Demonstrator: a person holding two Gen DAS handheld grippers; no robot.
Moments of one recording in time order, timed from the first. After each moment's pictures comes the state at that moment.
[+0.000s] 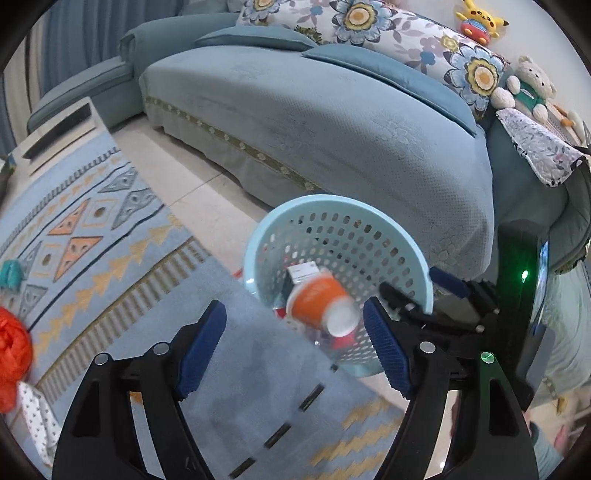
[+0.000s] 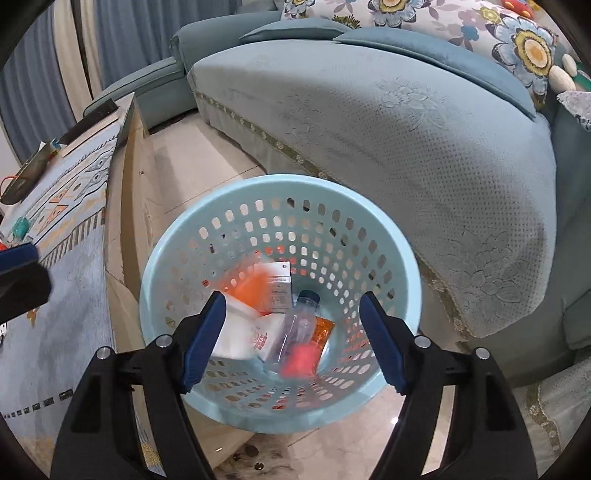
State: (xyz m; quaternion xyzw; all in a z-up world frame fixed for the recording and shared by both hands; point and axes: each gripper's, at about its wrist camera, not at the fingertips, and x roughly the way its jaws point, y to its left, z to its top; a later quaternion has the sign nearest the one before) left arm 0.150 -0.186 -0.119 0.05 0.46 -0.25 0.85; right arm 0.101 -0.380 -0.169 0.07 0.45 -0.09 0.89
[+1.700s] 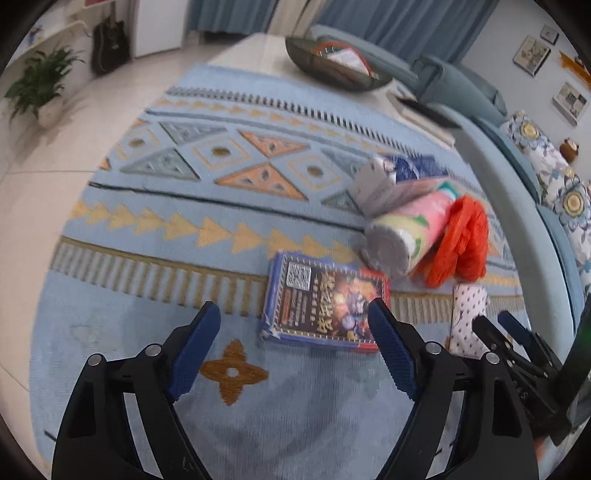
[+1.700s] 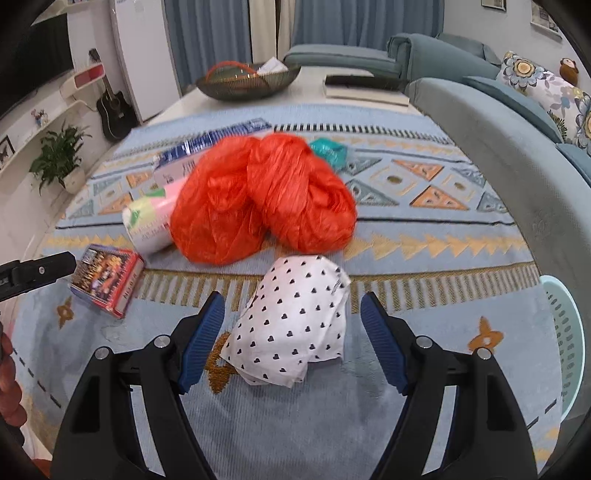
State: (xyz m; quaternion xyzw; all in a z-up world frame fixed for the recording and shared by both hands) left arm 0.042 0.287 -0.128 -0.22 0.47 0.10 0.85; right arm 0.091 0.028 -0.135 -0.07 0.44 0.19 0.87
